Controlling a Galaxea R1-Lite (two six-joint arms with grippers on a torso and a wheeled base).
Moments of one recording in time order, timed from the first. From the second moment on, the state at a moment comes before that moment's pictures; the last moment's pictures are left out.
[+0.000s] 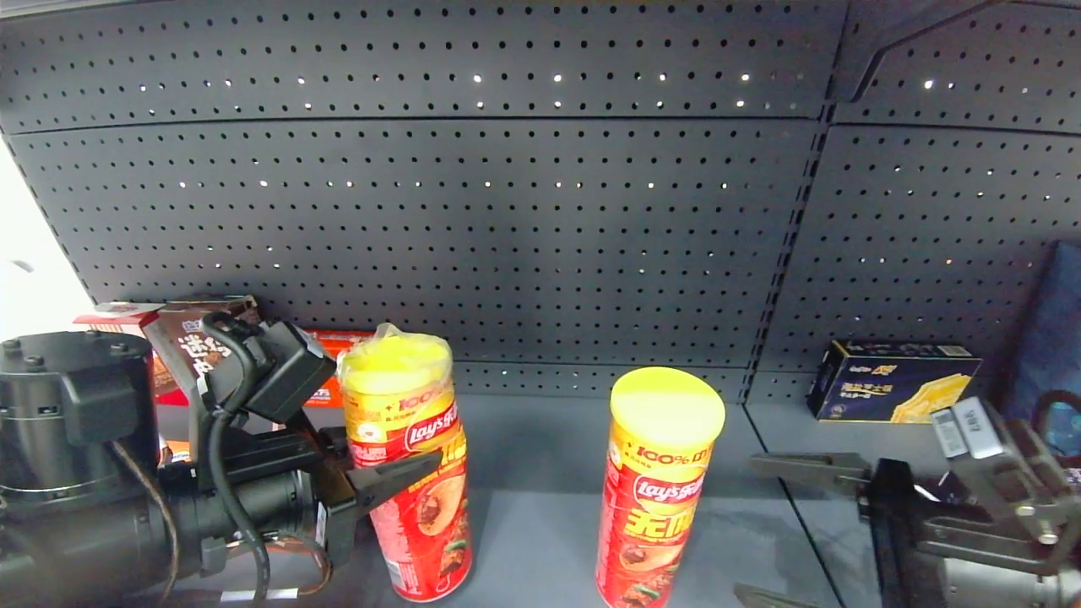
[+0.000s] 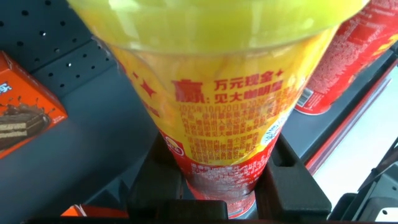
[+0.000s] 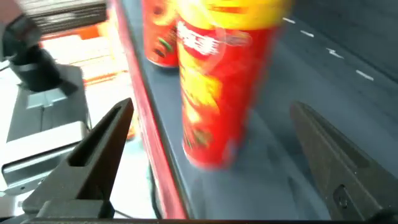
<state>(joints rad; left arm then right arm) -0.42 1.37 -0.49 -0.52 -0.34 0.10 0.57 1.30 -0.28 -0.84 0.51 -0.14</state>
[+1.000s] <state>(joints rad) -0.42 1.26 -0.43 -0.53 -0.35 0.11 0.32 0.51 -0.04 -0.31 -0.36 -0.06</state>
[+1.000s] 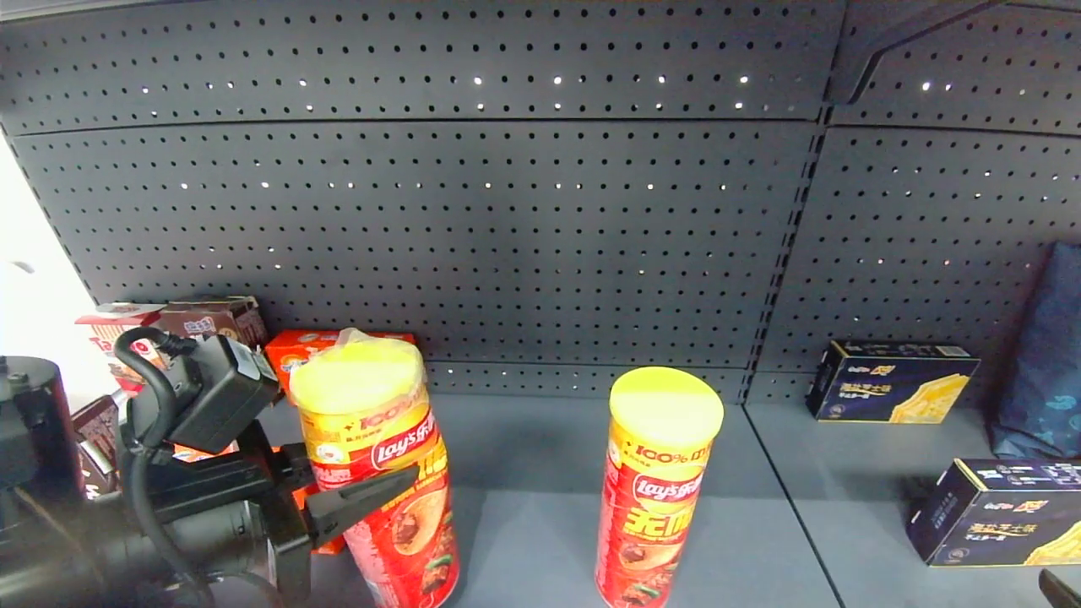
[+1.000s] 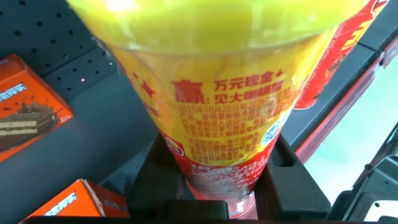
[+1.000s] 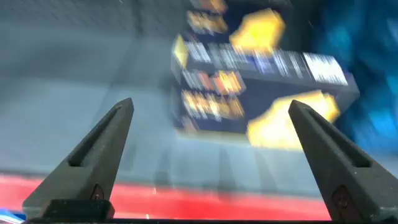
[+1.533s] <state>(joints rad) -0.42 1.25 -0.43 -0.53 -0.36 0.11 0.31 0.06 -0.02 -0.01 -0.31 -0.02</state>
